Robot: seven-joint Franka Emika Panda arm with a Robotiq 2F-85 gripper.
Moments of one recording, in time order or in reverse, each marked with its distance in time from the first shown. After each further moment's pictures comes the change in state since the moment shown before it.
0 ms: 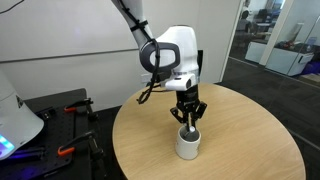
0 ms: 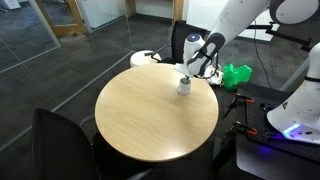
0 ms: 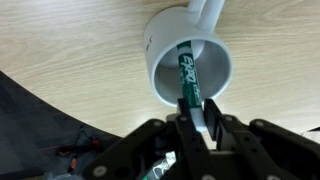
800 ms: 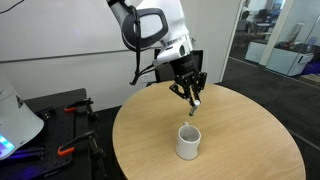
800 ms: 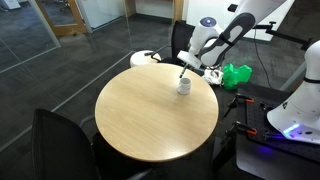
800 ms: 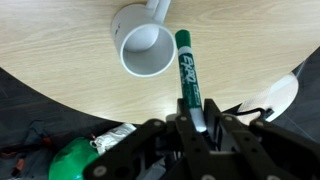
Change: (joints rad) arm 0.208 -0.260 -0.202 -0.199 -0.180 0.153 0.034
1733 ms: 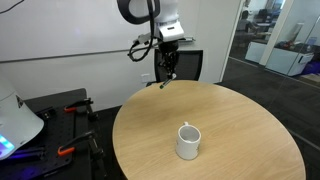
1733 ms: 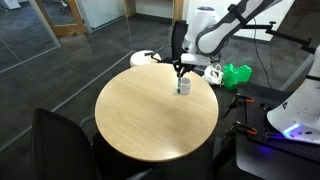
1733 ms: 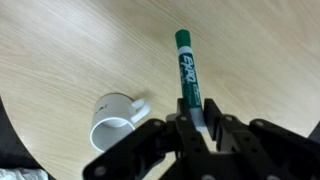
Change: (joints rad) arm -0.444 -0.246 0.635 0.015 0.190 -0.283 -0.719
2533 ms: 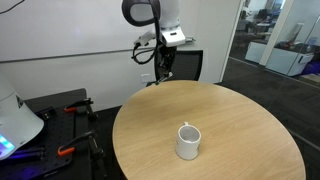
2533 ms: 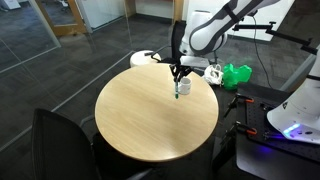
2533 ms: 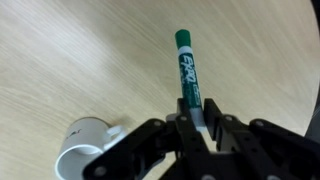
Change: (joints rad) arm -0.077 0.045 0.122 0.053 0.236 -0.053 -0.279
